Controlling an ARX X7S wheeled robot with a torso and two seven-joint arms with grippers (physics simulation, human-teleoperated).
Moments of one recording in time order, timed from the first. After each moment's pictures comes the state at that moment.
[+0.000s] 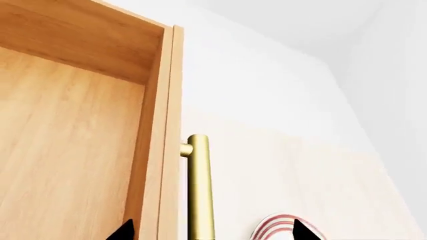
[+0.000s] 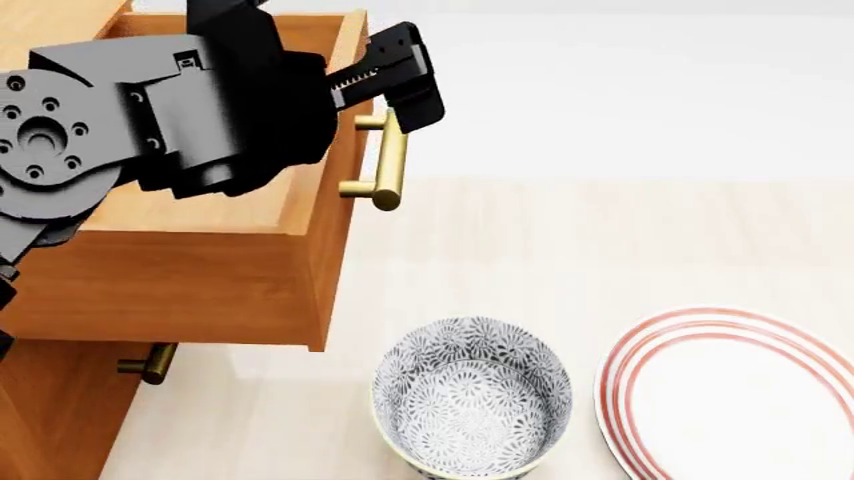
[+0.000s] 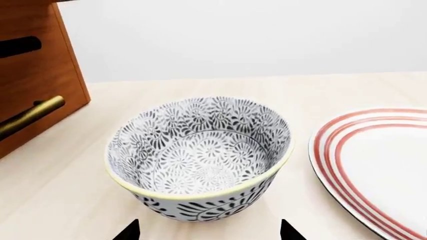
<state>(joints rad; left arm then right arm) -1.62 -0.06 1.07 -0.91 -1.90 -0.55 -0.67 0.07 0.35 -0.47 0.08 0.46 -0.06 0.24</state>
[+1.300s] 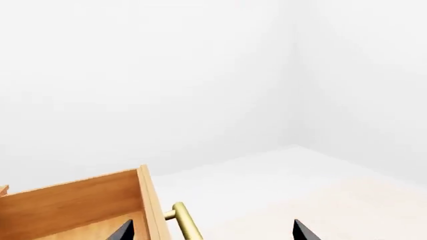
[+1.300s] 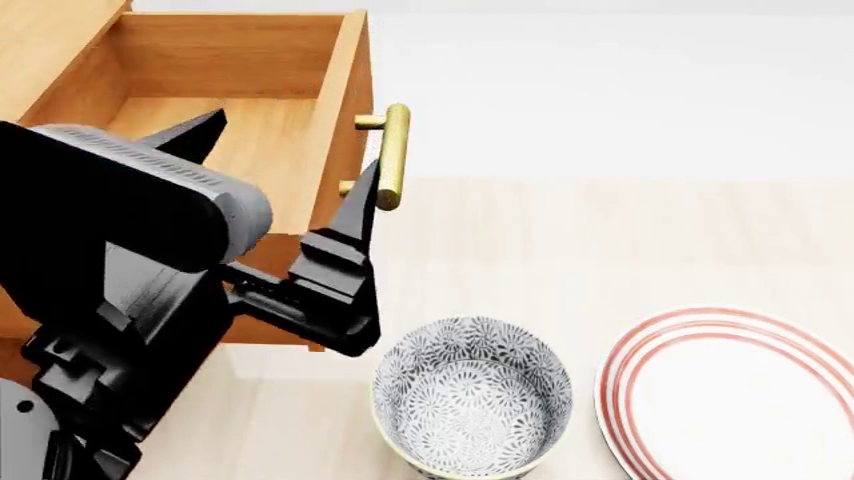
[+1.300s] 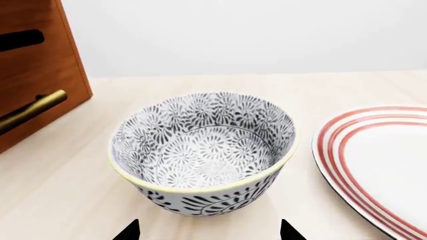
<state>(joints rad) -1.32 -0.61 1.20 0.51 -1.30 -0.27 -0.97 0.08 0.35 -0.49 0.08 0.46 -0.06 0.25</state>
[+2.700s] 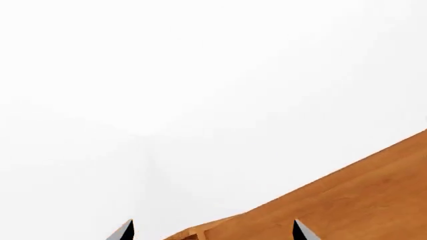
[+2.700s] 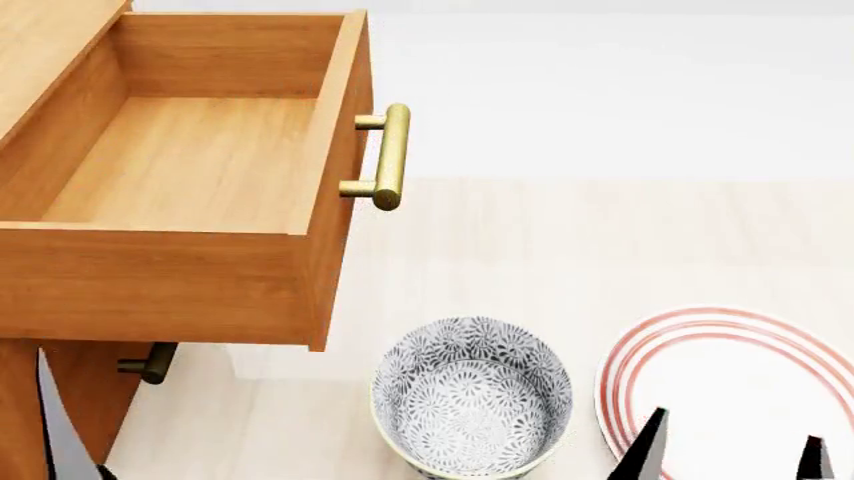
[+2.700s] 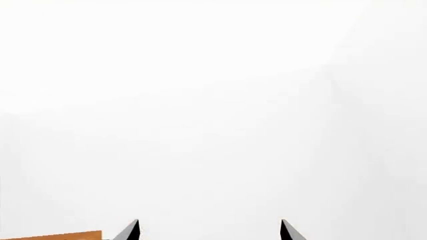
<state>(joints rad) -0.64 -0.91 1.36 0.25 0.00 0.08 -1.49 -0.01 0.18 -0.10 0.11 0.28 -0.91 0.14</state>
